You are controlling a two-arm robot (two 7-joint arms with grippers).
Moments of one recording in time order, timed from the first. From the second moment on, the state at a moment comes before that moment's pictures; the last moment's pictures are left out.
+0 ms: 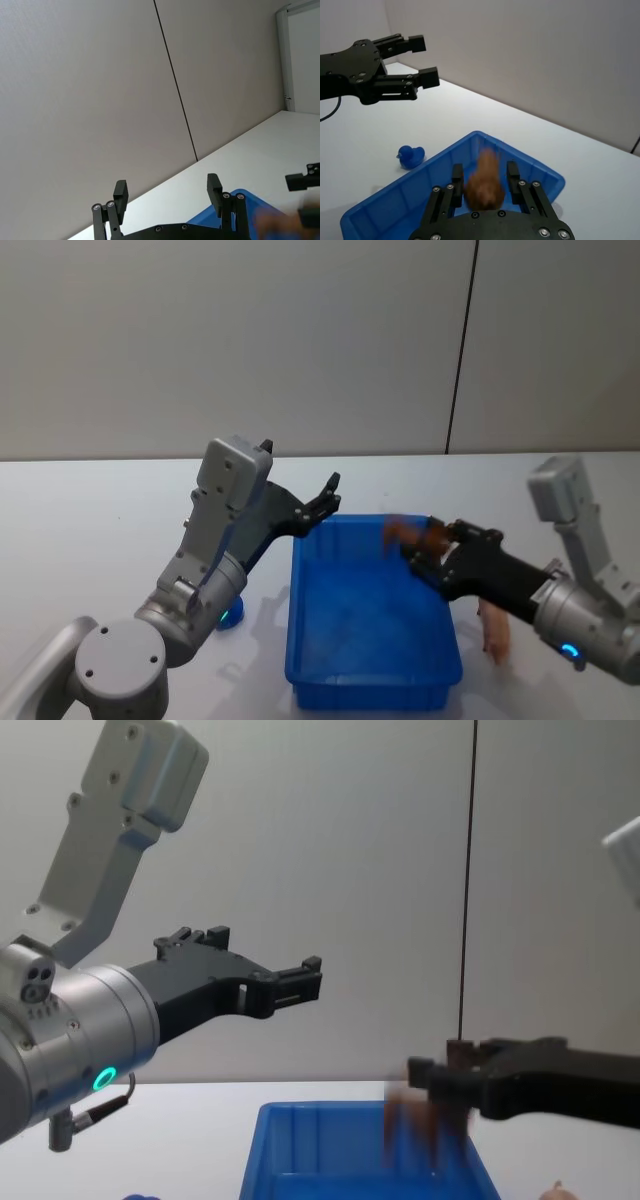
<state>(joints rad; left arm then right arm) -0.24 0.38 0.45 -1.63 -0.20 0.01 -0.01 0.19 0.29 -0.30 -1.53 0.25 0.16 0.53</state>
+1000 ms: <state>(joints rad) -0.24 0.38 0.45 -1.63 -0.20 0.01 -0.01 0.12 0.33 -0.29 -1.57 0.30 0.17 0.45</state>
